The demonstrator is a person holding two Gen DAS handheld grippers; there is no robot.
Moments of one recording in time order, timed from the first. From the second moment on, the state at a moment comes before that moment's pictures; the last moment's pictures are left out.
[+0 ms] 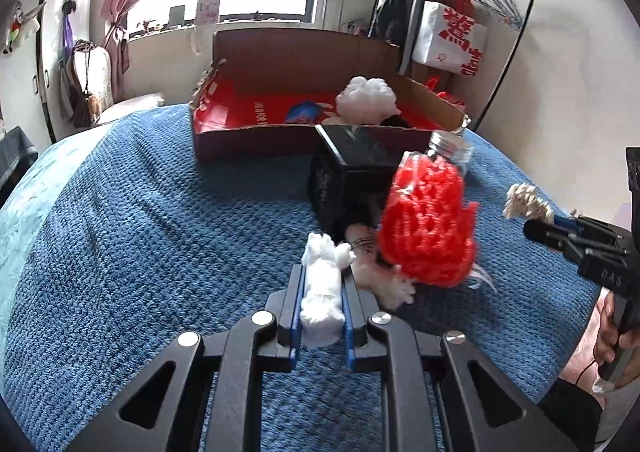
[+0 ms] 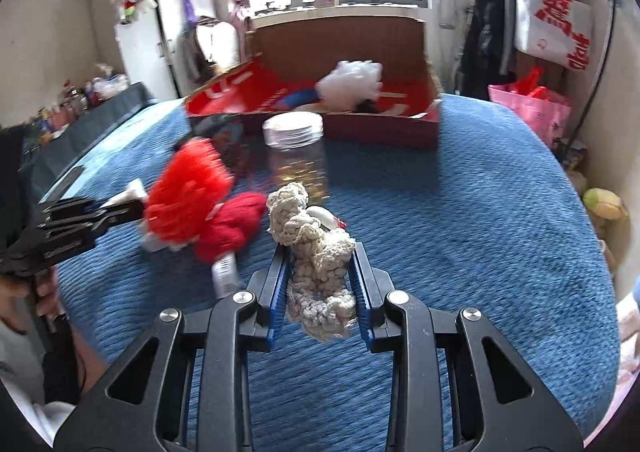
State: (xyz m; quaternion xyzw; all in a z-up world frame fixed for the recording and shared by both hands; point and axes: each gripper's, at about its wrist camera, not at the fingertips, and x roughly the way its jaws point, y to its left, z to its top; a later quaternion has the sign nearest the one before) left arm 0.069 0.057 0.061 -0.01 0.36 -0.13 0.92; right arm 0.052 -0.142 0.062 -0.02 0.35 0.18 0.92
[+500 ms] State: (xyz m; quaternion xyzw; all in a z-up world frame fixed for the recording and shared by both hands) left arm 0.059 0.060 0.067 -0.01 0.36 -0.13 0.92; right arm 0.044 -0.123 0.057 -0.03 0.36 0.20 0.91
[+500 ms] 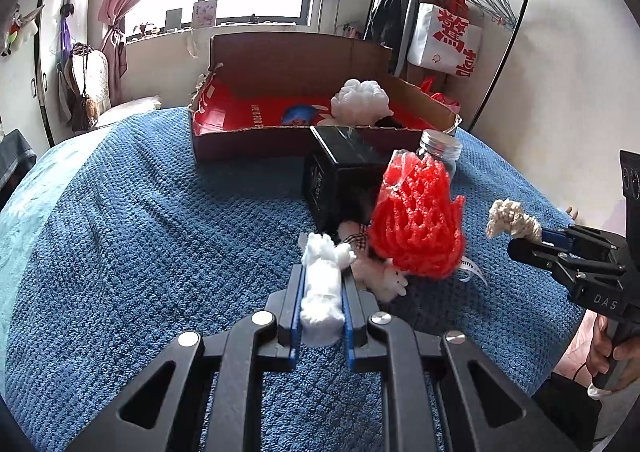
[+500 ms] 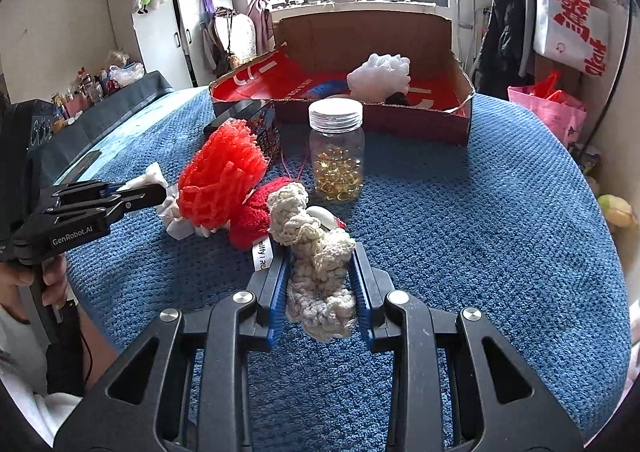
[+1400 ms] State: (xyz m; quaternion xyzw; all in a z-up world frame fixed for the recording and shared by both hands) left arm 0.139 0.076 0.068 0.00 0.40 -0.11 0.91; right arm 0.120 -0.161 0.054 -0.04 0.40 0.12 0.91
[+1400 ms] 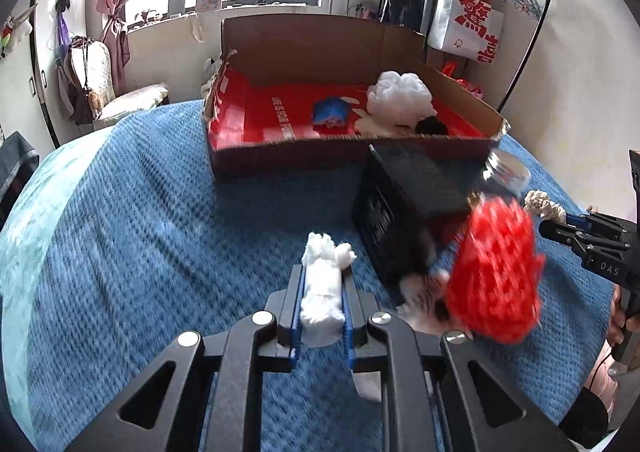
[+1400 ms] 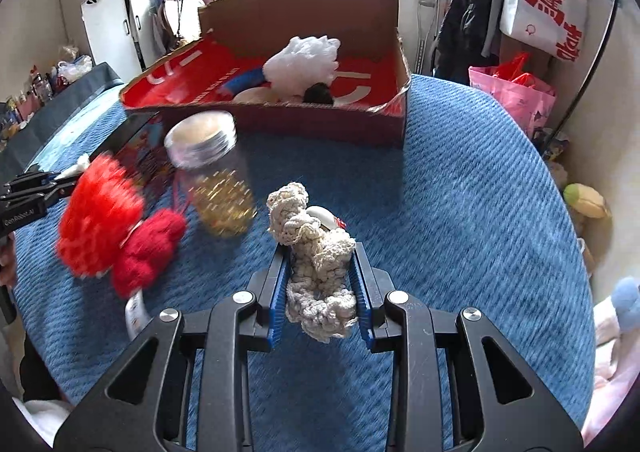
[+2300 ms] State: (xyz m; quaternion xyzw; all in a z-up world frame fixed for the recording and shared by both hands) left arm 0.251 0.059 0.106 0.02 0.40 -0.18 0.90; right arm 0.272 -0.091 0.103 -0.09 0.42 0.28 0.86
